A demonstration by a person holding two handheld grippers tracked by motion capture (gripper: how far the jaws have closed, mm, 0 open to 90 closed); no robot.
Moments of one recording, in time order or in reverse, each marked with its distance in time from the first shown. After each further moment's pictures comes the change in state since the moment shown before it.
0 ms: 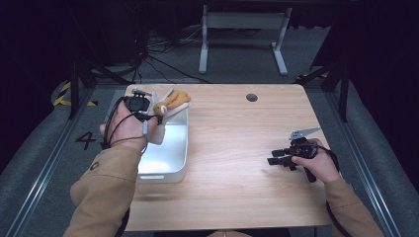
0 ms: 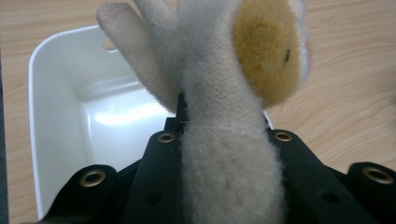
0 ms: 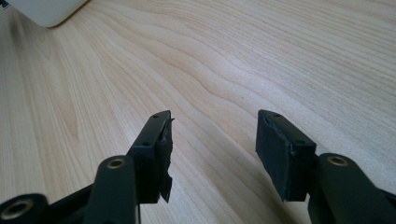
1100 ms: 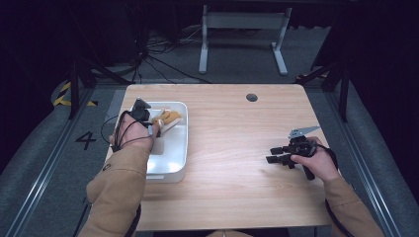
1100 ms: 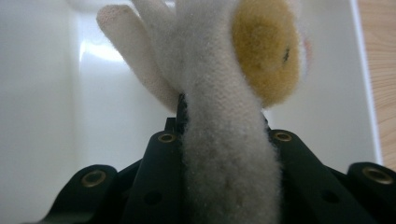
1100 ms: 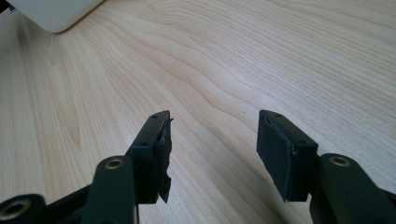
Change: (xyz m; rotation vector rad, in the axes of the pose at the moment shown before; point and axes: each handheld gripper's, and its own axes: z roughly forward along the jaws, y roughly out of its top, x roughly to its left) left arm 0.030 -0.022 0.067 0.211 0.061 -0.220; right arm 0.000 0.006 0.001 -0.019 0.010 -0.026
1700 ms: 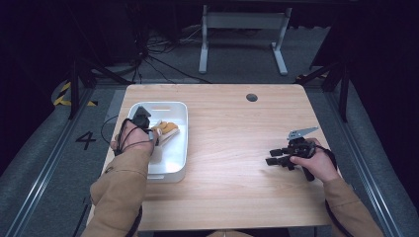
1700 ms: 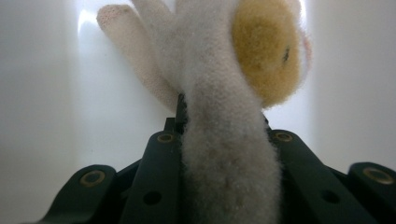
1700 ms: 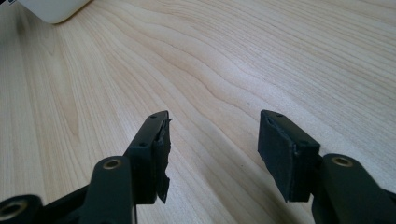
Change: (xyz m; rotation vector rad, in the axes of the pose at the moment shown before) left arm 0.012 -0.007 0.030 0.101 0.038 -0.037; right arm 0.000 -0.004 0.004 0.022 0.011 0.000
